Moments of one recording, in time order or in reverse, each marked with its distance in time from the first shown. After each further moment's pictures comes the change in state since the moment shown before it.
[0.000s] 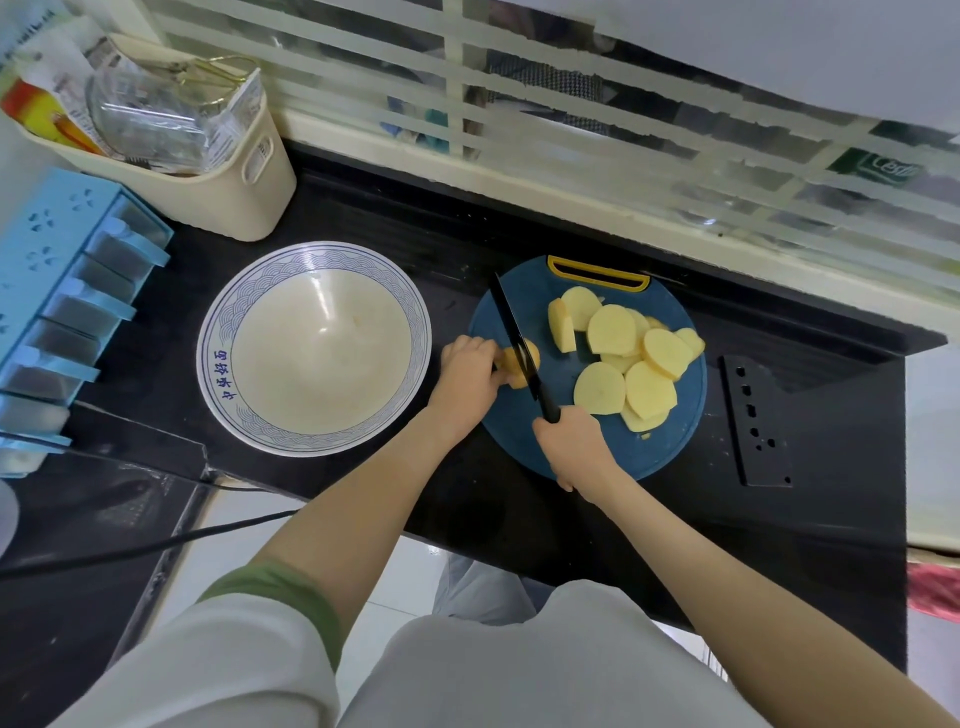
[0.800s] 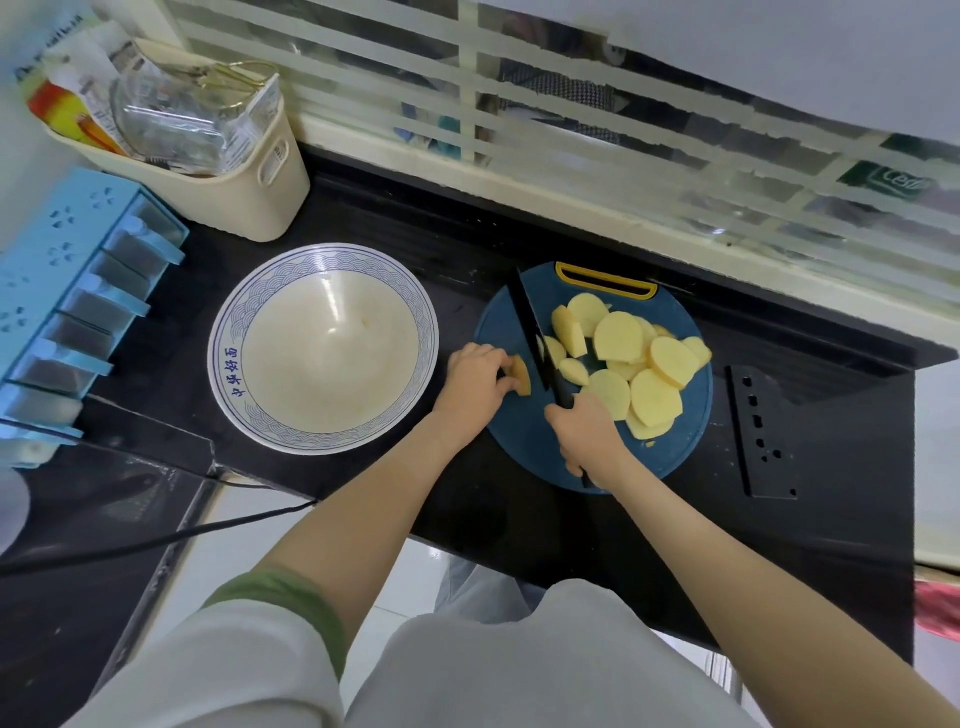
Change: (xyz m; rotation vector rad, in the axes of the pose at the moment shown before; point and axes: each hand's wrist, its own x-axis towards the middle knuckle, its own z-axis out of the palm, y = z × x) left_hand -0.003 -0.004 0.005 -0.093 0.011 0.014; right_hand 0.010 -0.008 -0.012 0.201 -0.059 0.048
